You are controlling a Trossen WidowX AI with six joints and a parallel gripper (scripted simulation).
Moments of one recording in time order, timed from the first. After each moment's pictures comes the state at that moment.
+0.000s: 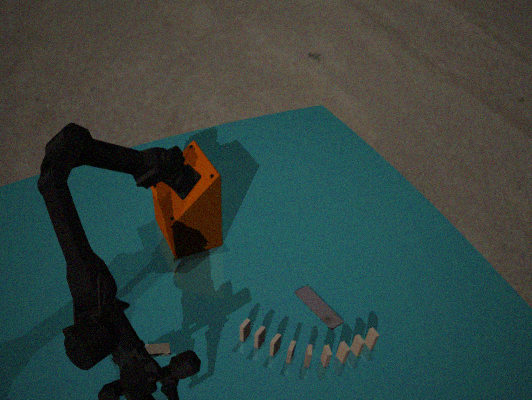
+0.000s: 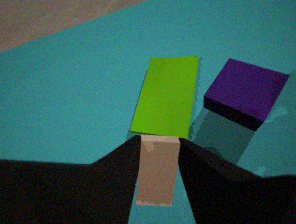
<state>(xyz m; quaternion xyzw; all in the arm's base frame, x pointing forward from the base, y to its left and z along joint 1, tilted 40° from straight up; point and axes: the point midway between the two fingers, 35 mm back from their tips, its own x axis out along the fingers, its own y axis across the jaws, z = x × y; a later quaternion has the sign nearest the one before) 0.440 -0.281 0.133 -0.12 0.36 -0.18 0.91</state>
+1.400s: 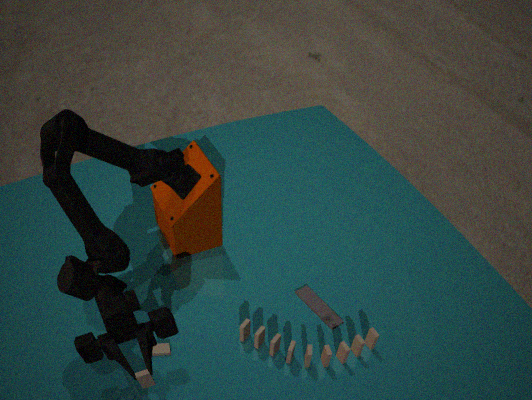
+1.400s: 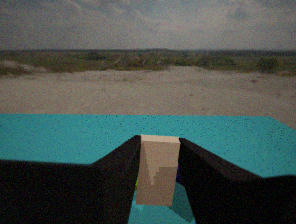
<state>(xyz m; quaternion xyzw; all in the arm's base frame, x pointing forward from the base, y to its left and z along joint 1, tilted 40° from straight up) 0.366 -0.251 0.169 -0.31 0.05 -0.08 0.95</state>
